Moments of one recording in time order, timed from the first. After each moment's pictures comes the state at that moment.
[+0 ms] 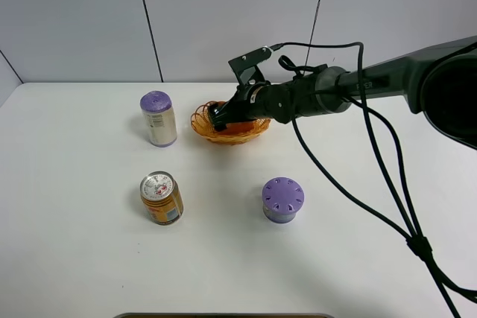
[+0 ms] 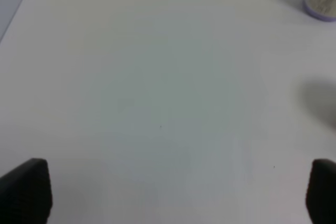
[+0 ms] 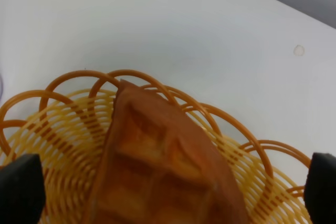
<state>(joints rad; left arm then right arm) -0.09 0.00 -0.44 0.16 1.09 -0.15 0.55 2.20 -1.35 0.11 -0.11 -0.09</state>
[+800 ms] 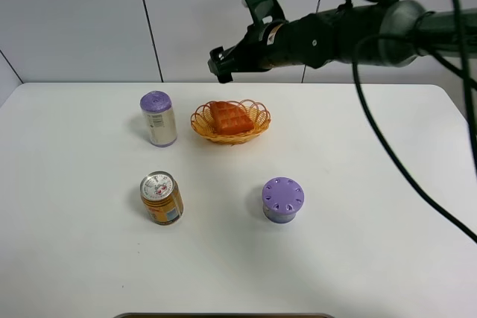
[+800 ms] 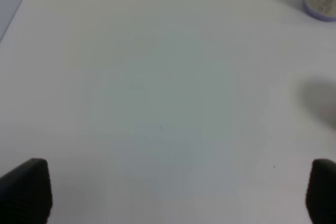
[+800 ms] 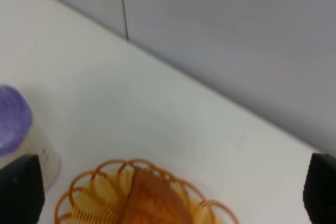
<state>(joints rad) -0.09 0.00 -0.44 0.16 1.09 -0.15 0.55 1.85 -1.35 0.08 0.11 -0.08</state>
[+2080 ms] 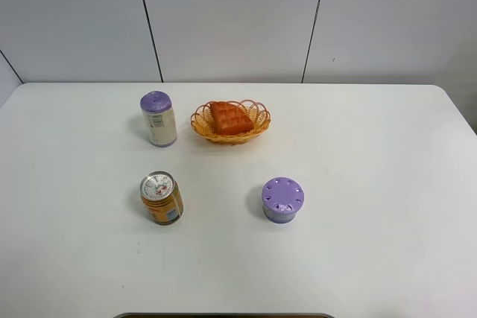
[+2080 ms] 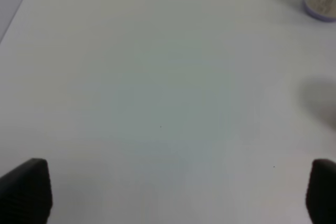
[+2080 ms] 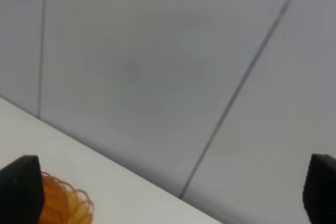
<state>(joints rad) -0.09 0.00 -0.44 0.16 1.09 -0.15 0.53 0.91 -1.35 -0.24 0.76 -0.02</state>
